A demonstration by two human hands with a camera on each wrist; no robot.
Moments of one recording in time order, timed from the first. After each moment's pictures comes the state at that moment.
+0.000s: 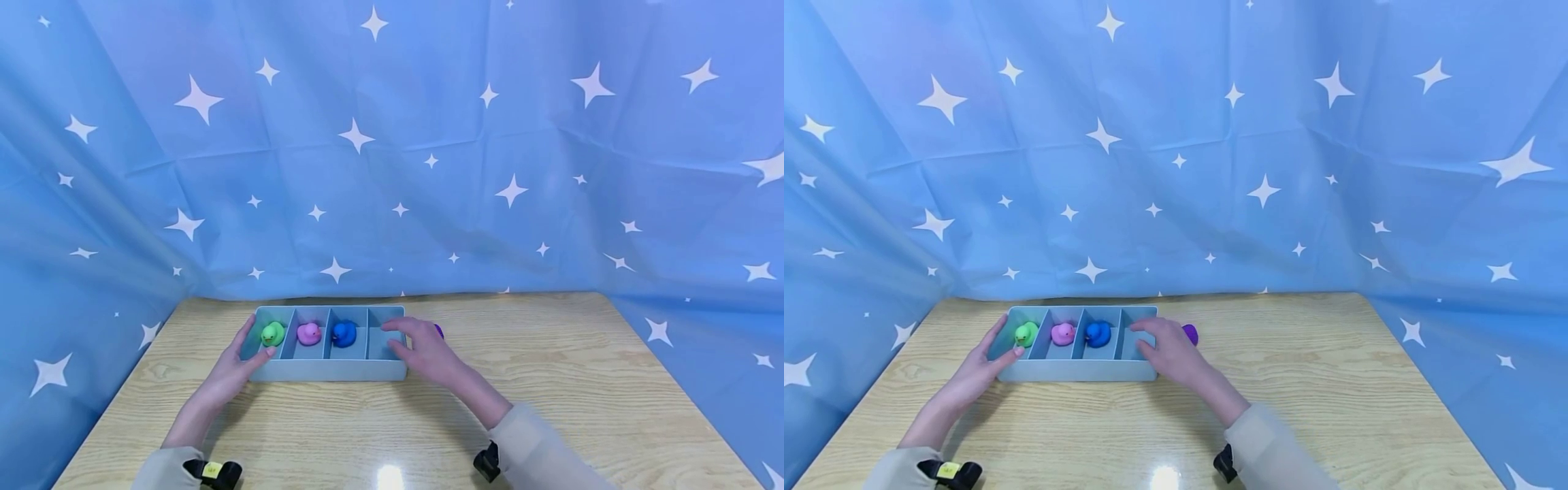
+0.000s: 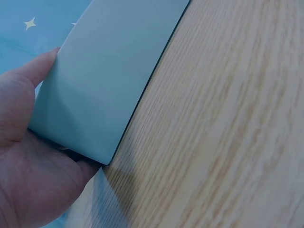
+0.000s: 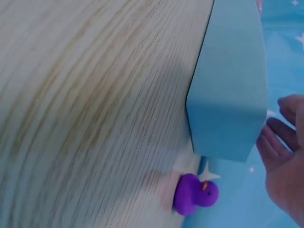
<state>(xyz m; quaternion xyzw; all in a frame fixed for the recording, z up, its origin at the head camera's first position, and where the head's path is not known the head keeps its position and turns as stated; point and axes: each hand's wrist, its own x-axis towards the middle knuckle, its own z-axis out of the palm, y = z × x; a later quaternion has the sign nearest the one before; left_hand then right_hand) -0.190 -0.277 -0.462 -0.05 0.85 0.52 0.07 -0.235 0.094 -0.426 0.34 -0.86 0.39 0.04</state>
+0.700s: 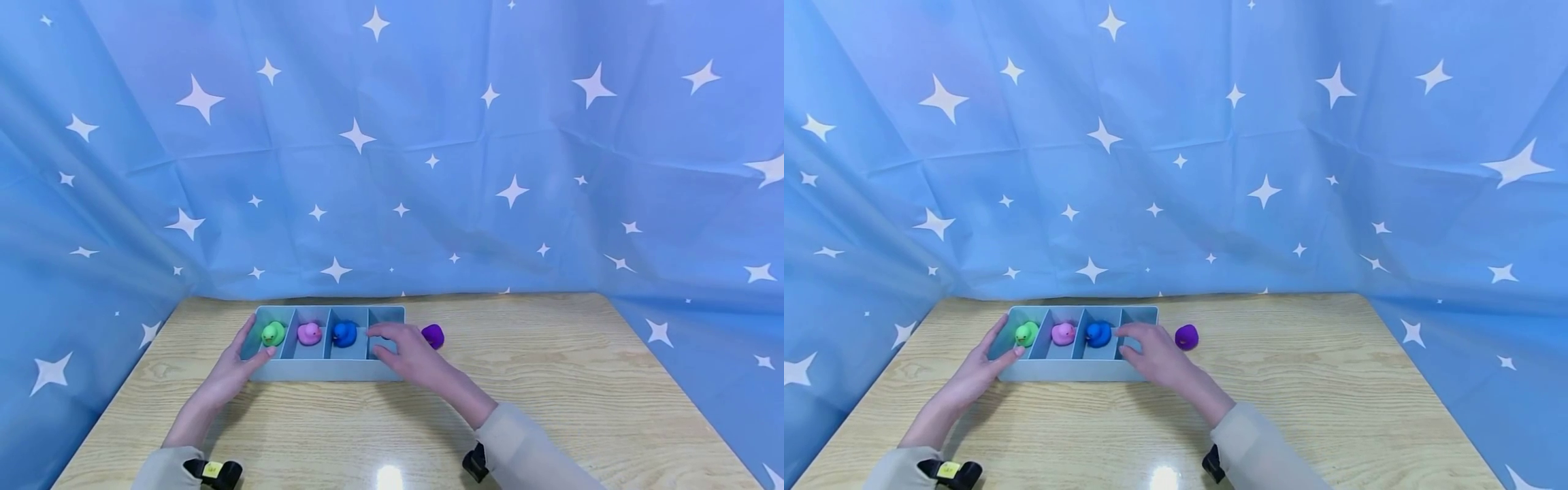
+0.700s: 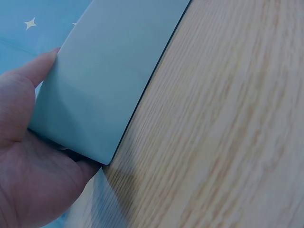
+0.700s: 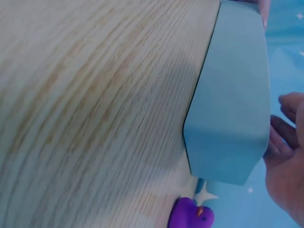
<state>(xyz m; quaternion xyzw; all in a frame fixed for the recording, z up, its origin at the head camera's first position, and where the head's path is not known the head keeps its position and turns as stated) -0.190 -0.277 -0.461 -0.05 0.85 0.52 0.07 -0.233 0.073 -0.428 0.37 -0.85 0.38 0.01</state>
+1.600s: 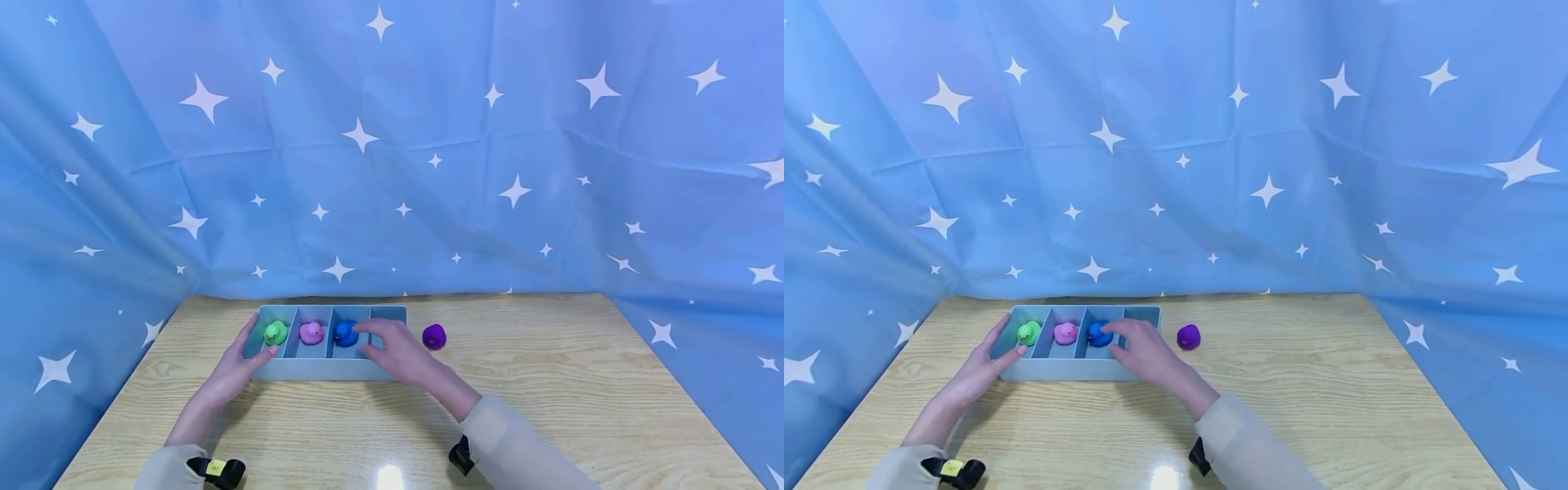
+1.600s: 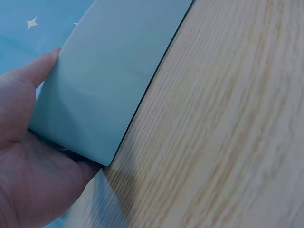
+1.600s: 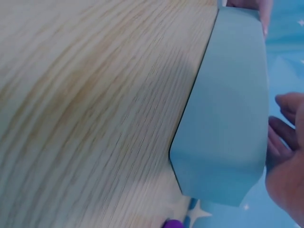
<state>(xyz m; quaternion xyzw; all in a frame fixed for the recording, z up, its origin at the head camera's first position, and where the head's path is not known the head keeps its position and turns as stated) -0.188 -0.275 -0.459 -0.03 0.85 0.53 0.06 -0.235 0.049 -0.422 0.37 -0.85 0.37 0.00</state>
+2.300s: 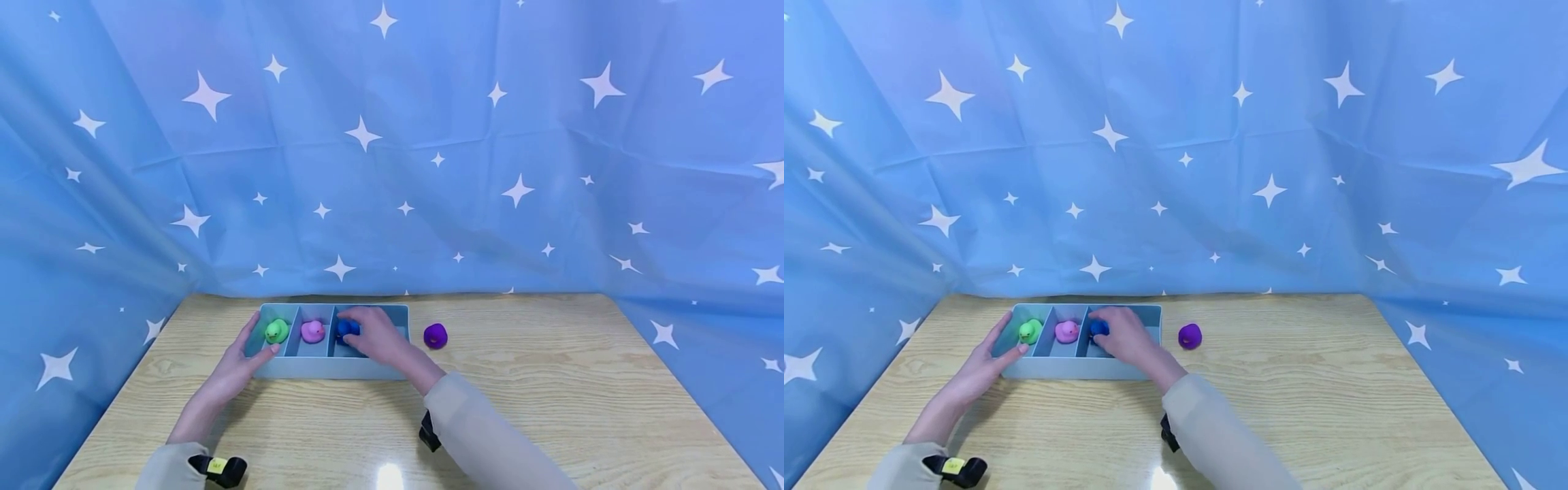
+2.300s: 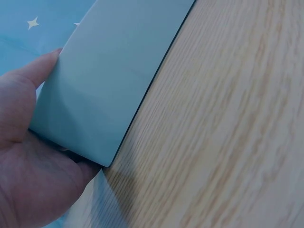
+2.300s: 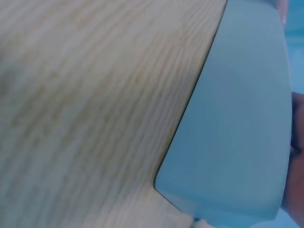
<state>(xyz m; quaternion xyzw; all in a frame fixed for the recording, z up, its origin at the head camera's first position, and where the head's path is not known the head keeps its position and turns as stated) -0.189 -0.275 -0.460 -0.04 0.84 0.53 0.06 -0.264 0.007 -0.429 0.33 -0.89 0.33 -0.02</state>
